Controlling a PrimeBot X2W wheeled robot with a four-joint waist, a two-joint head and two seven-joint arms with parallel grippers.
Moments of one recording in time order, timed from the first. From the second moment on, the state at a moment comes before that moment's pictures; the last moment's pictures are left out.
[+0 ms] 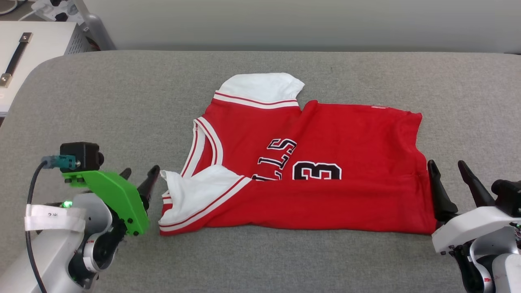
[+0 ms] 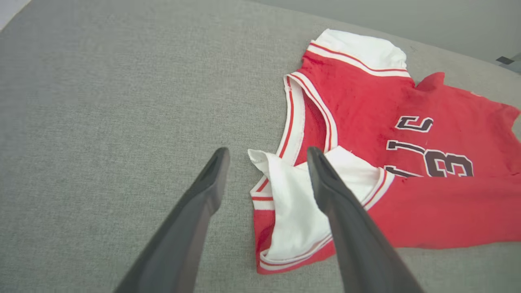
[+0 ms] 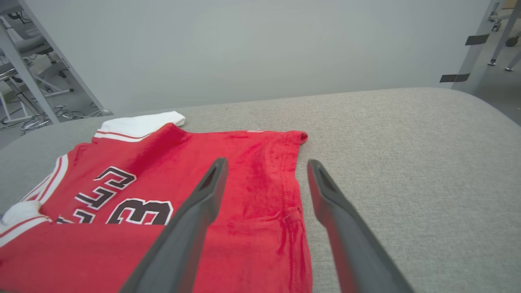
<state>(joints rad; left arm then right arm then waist) -0.32 0.66 -0.51 0.02 -0.99 0.28 0.27 -0.08 -0.17 -0.06 0.04 0.30 0.13 0.01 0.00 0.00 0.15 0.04</state>
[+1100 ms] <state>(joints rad) -0.35 0.61 -0.61 0.25 -1.13 0.17 0.53 -0.09 -0.19 -0.06 0.02 0.36 0.13 0.06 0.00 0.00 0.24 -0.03</state>
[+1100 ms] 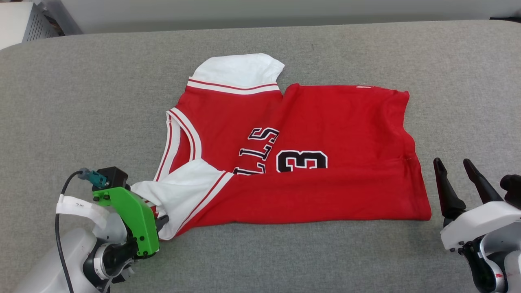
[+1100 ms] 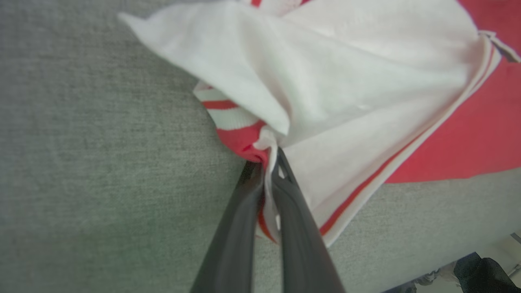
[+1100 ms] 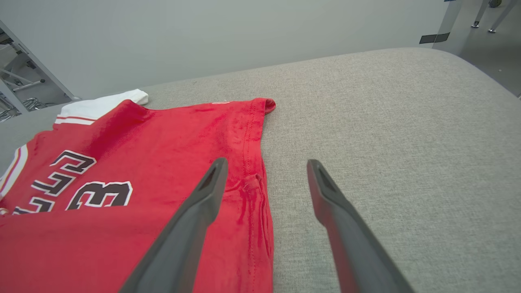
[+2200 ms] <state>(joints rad) -0.35 0.69 -0.59 -0.08 -1.00 0.31 0.44 -0.16 -0.39 0.14 0.11 0.59 0.13 0.71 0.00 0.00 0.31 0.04</state>
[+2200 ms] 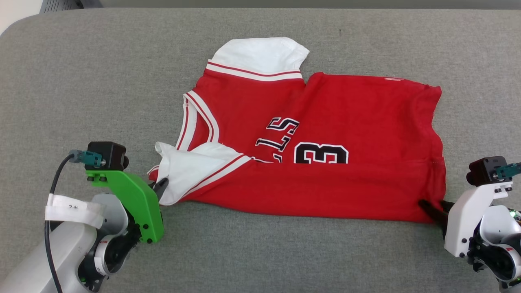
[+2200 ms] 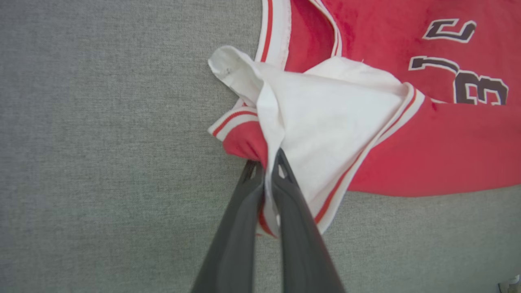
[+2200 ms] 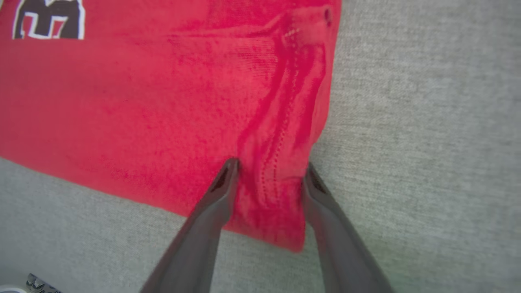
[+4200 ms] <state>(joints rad) -0.10 0.70 -0.60 -0.05 -1.01 0.36 0.31 0.10 -0.21 -0.01 -0.06 0.40 0.13 0.41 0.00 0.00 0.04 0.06</state>
